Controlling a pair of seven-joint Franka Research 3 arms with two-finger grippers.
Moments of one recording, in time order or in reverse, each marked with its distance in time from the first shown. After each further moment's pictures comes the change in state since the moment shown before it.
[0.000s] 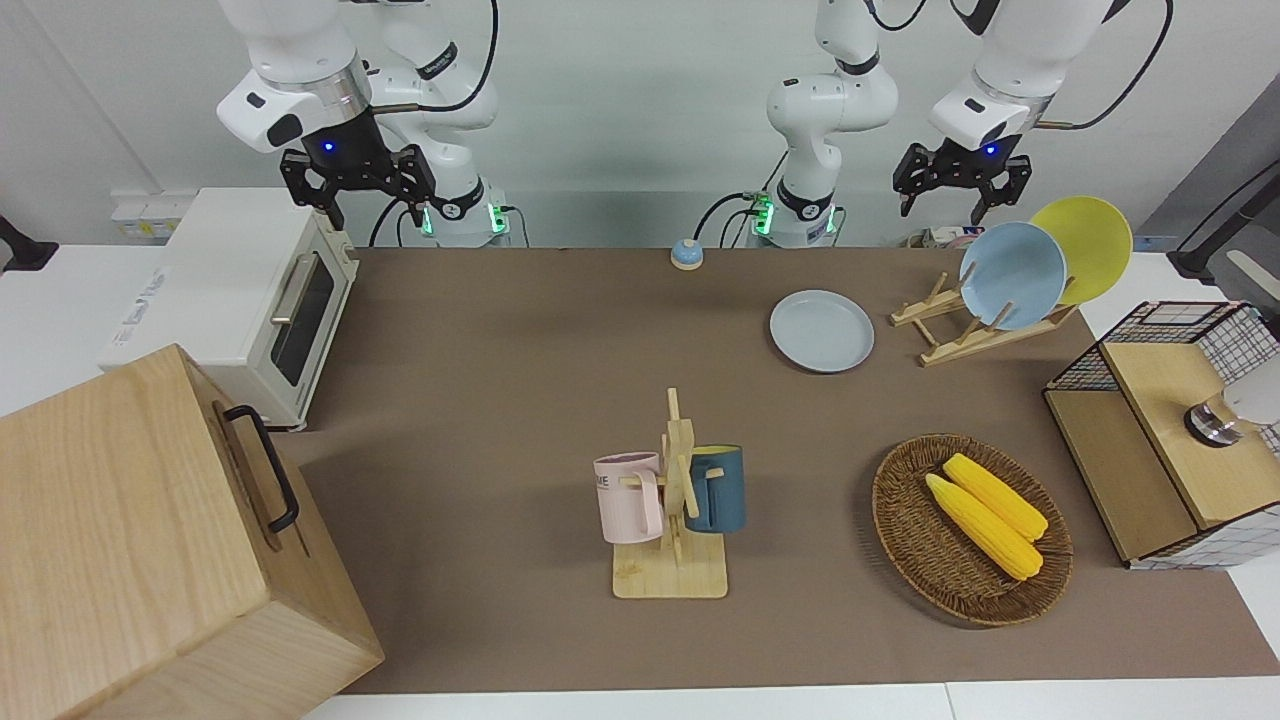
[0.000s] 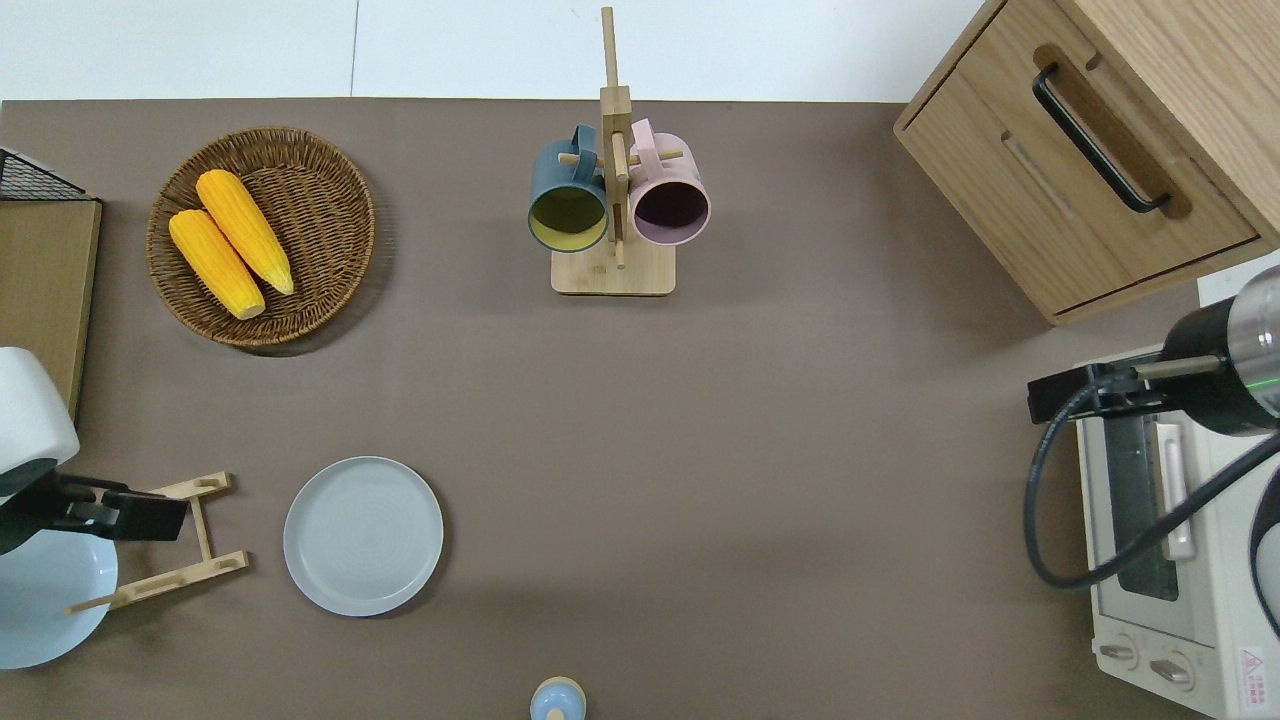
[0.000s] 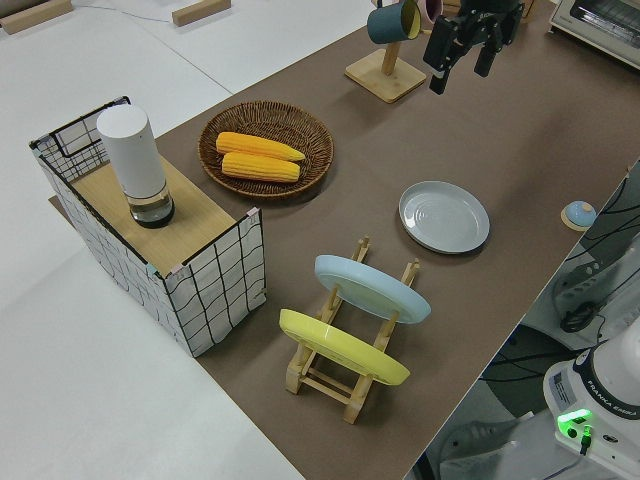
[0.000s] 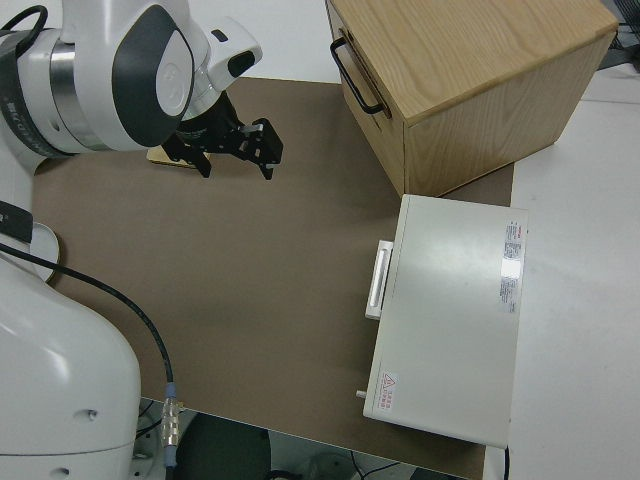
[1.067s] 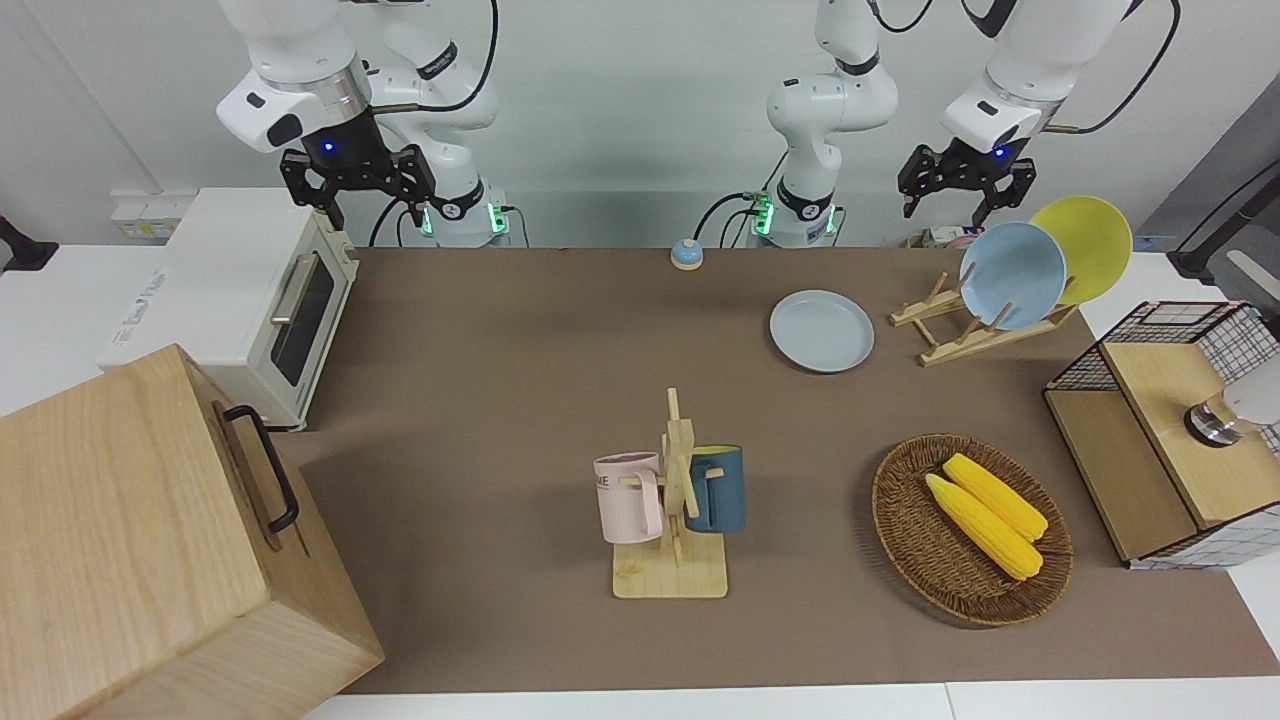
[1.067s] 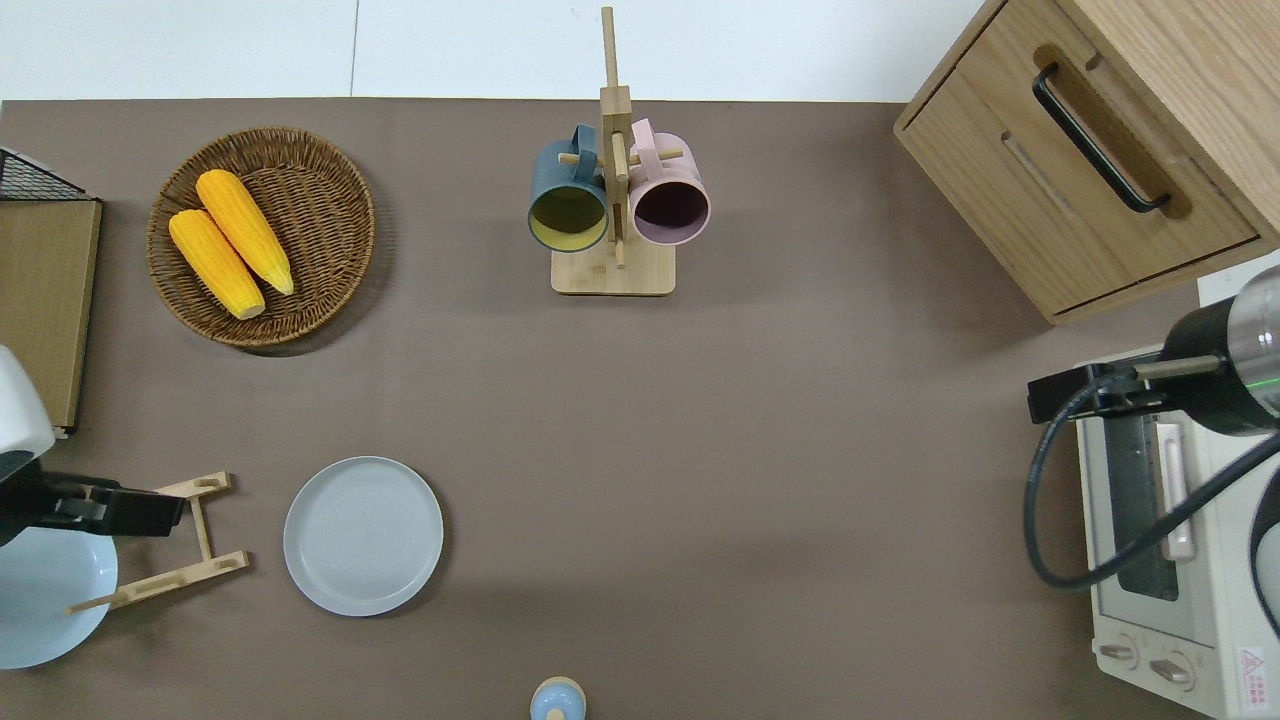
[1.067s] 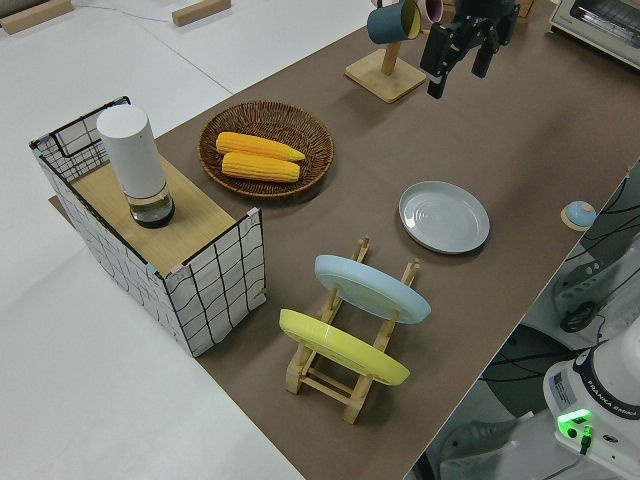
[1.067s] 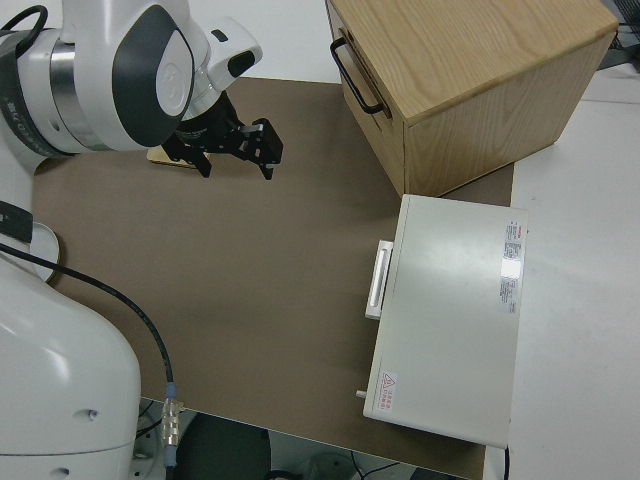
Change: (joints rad) left arm 0.009 0.006 0.022 0.000 -0.044 -0.001 -0.001; right arm 0.000 0.000 0.000 0.000 0.000 0.000 0.000
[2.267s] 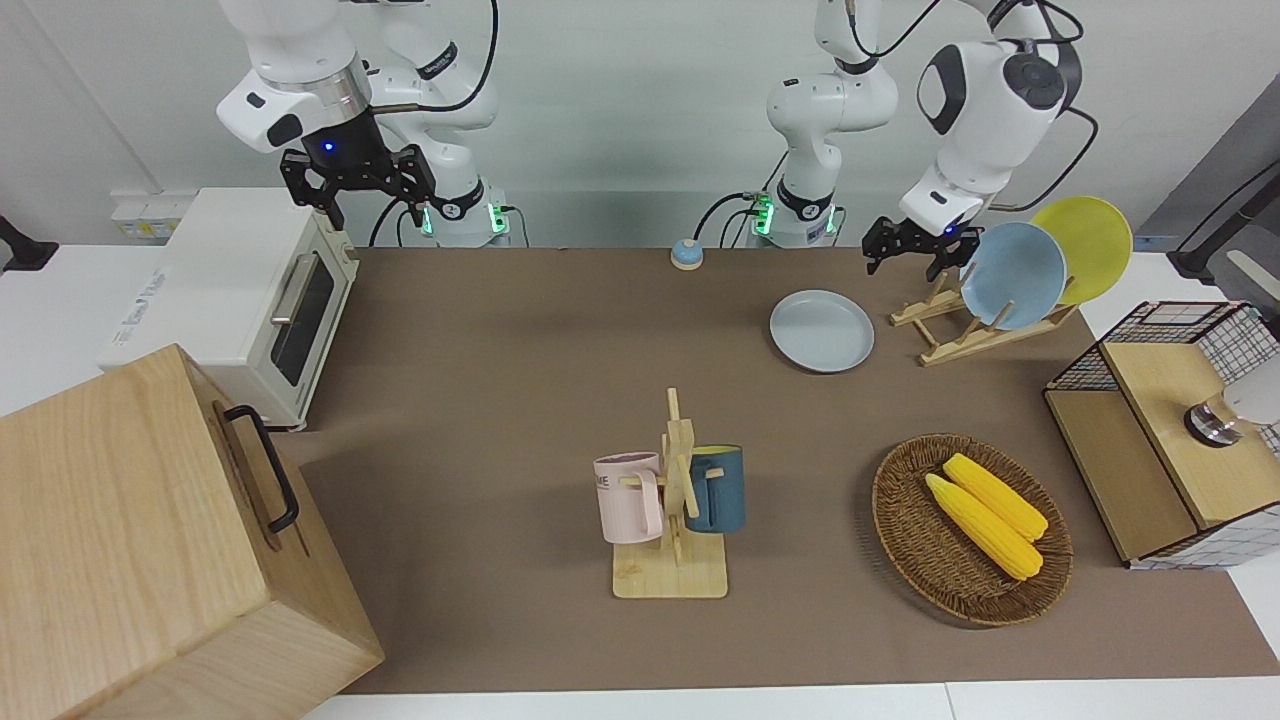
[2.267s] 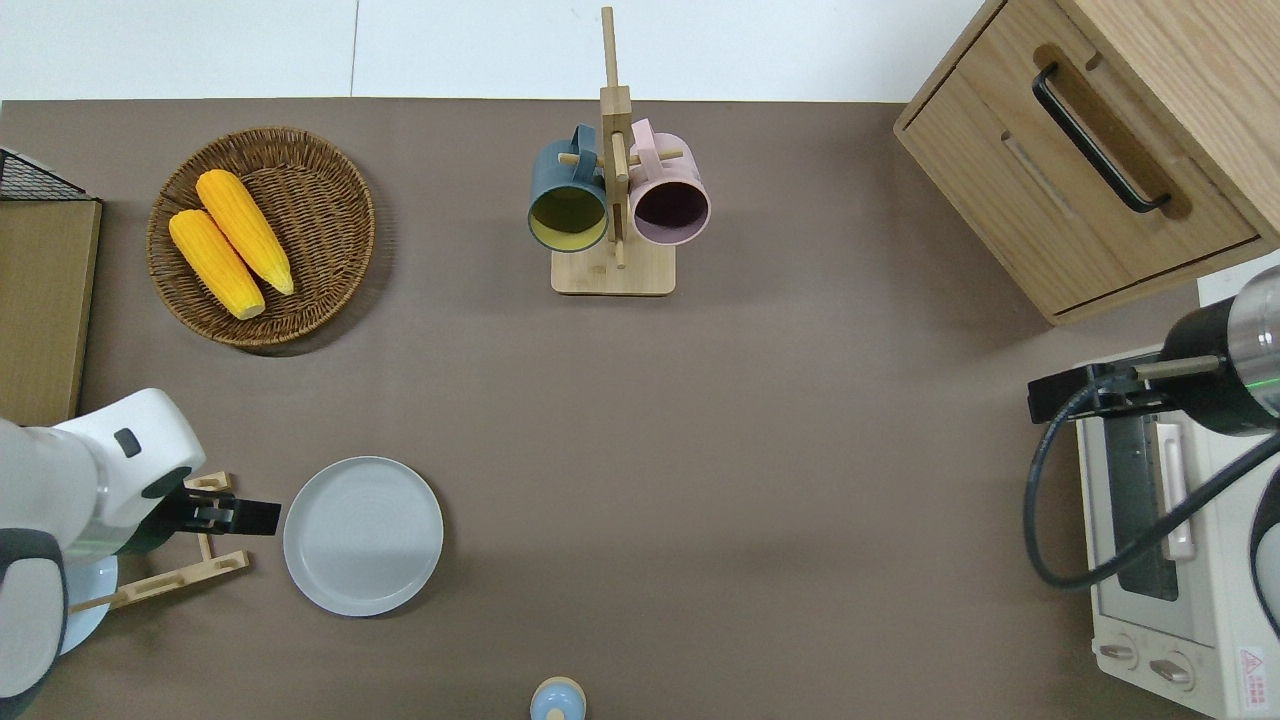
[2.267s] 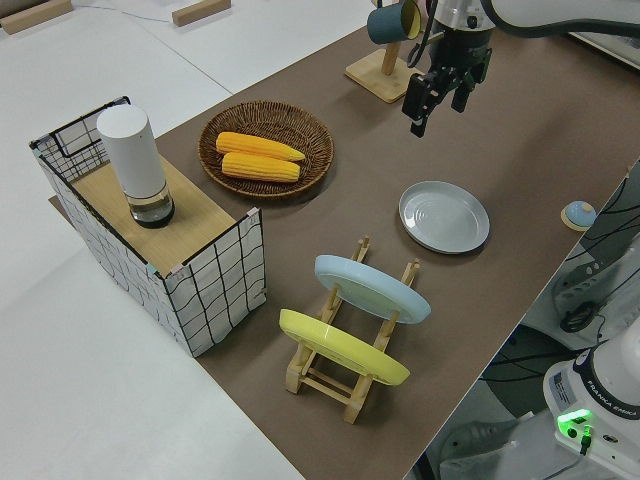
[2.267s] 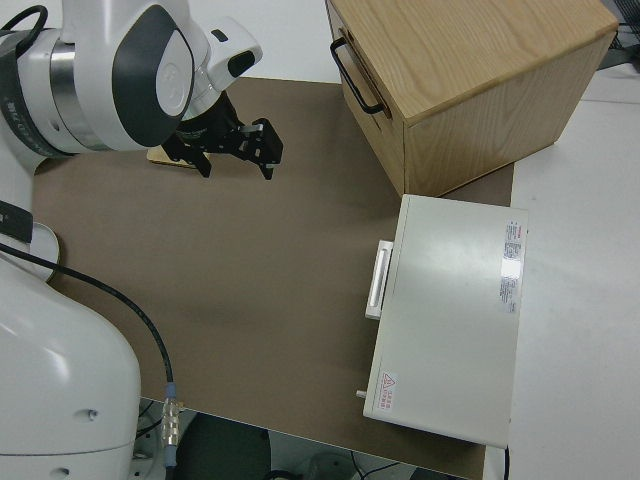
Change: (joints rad) left arm -0.005 -0.032 -0.003 -0.366 -0.028 0.309 -0.054; right arm 0.000 0.000 0.000 0.000 0.000 0.000 0.000
